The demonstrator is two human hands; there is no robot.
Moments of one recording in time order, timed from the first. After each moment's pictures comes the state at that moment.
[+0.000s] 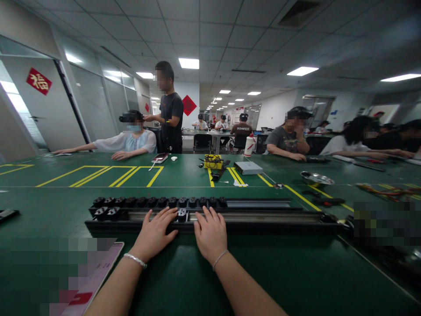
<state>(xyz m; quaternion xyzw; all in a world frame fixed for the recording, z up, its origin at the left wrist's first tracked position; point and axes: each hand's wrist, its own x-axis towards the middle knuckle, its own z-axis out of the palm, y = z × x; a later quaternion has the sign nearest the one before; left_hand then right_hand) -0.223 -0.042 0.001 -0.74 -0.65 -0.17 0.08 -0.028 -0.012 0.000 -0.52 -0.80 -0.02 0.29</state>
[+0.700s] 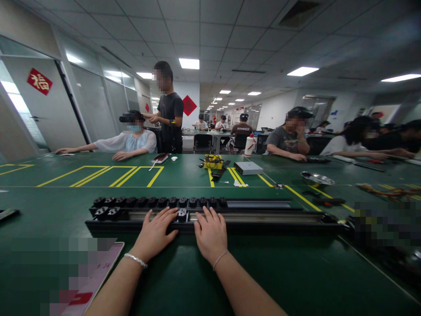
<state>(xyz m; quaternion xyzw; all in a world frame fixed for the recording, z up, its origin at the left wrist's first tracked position) -0.222 -0.043 0.002 -0.74 -0.65 -0.17 0.08 -0.028 -0.013 0.000 -0.52 -0.80 0.00 0.30</state>
